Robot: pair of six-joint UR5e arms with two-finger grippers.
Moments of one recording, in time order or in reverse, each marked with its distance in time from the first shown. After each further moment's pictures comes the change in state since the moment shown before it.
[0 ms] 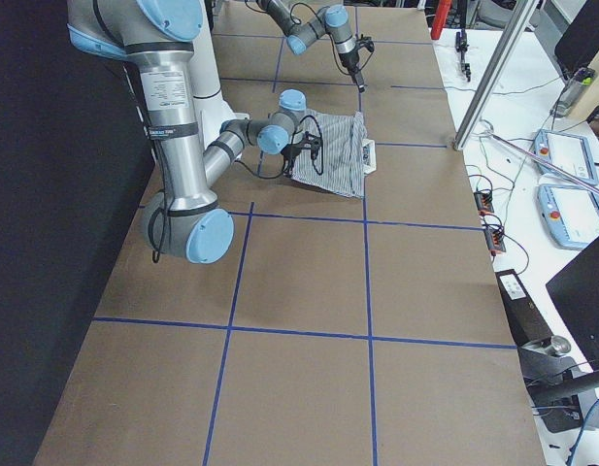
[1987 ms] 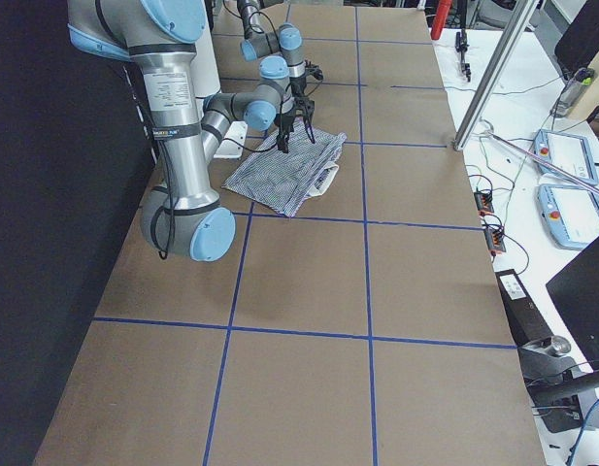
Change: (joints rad) left arm 0.345 0.026 -0.167 0.180 0.010 -0.449; right arm -0.001 0.060 0.162 -0.003 -0.134 0.020
